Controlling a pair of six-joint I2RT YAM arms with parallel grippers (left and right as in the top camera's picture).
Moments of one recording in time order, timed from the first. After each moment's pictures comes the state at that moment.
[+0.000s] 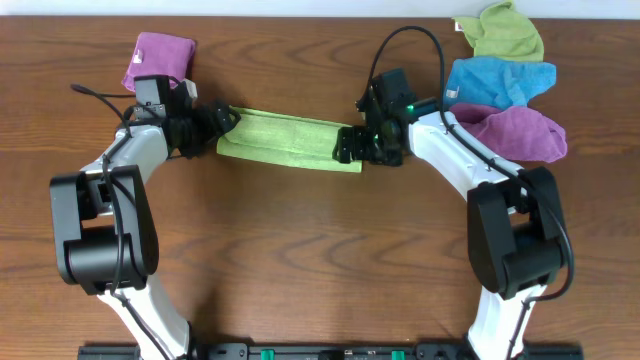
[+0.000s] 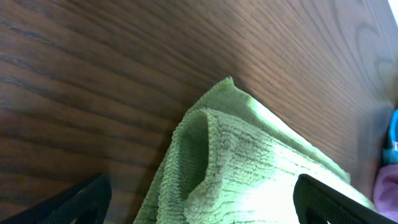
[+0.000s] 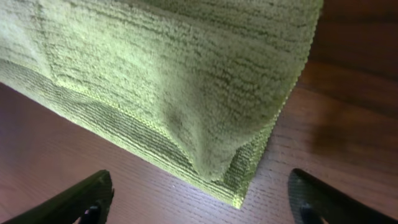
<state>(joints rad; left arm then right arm) 0.11 1.99 1.20 -0.25 0.53 -0.44 0.35 2.02 1.42 -0.67 -0.34 0.34</state>
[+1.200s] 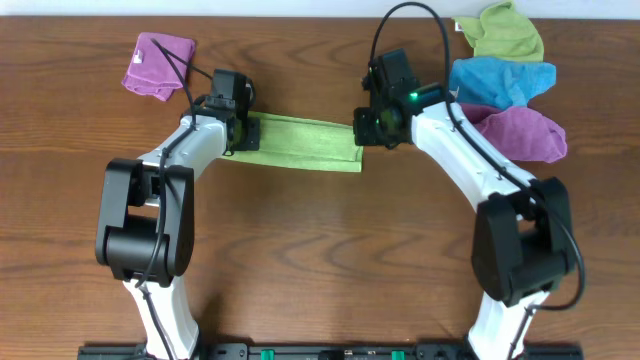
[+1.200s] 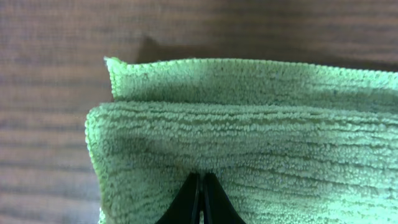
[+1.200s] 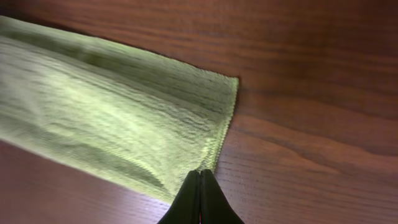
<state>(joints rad) -0.17 2.04 1.30 -0.45 -0.02 -0.12 0.37 2.00 1.52 -0.72 -0.12 0.31</state>
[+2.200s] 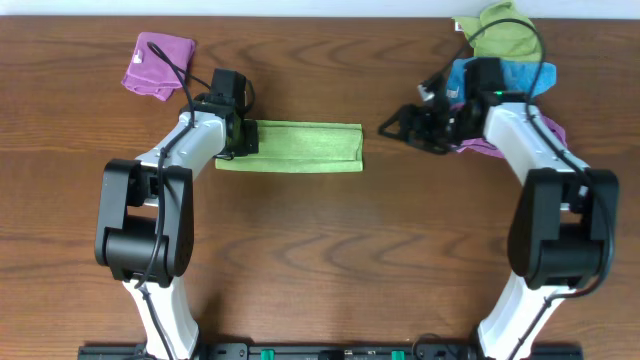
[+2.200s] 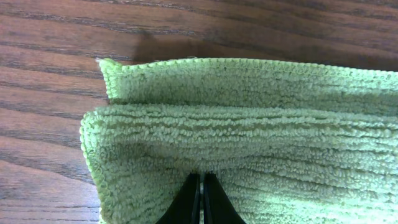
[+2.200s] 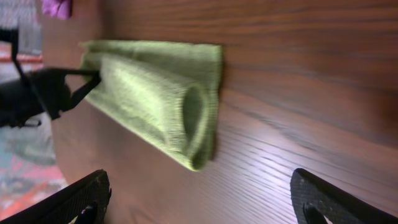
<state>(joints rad) -0.17 2.04 1.33 -0.56 -0.01 -0.22 0.02 2.02 1.40 -0.67 -0.79 0.15</state>
